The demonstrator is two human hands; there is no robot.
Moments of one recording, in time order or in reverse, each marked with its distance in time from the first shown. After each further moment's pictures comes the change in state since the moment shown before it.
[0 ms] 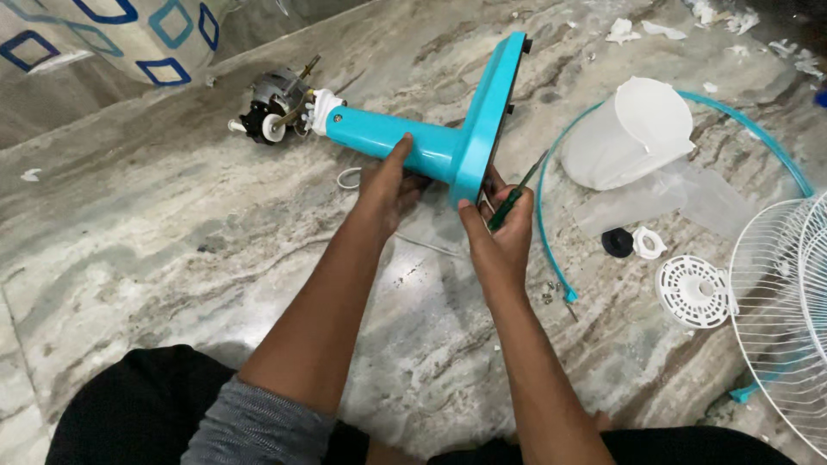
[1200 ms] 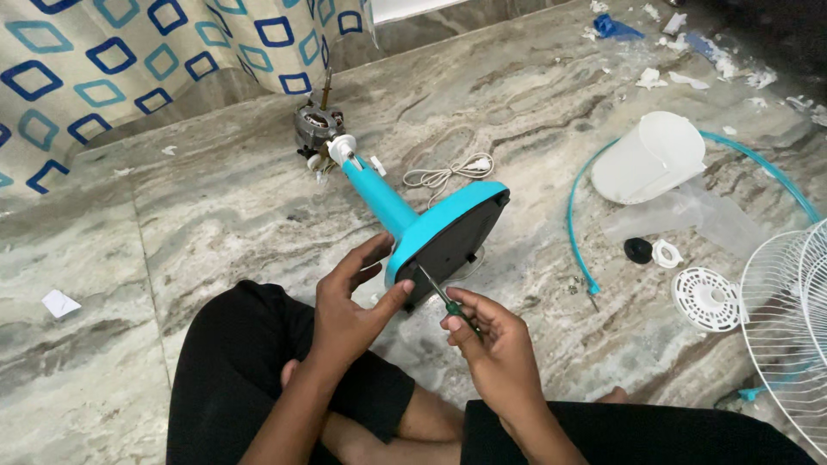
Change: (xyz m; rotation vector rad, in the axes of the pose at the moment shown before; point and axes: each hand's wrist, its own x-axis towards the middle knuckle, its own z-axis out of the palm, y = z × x) left_hand -0.286 -0.007 -0.116 0.609 0.035 0.876; right_hand -0.173 -0.133 0.025 -0.101 -0.327 0.454
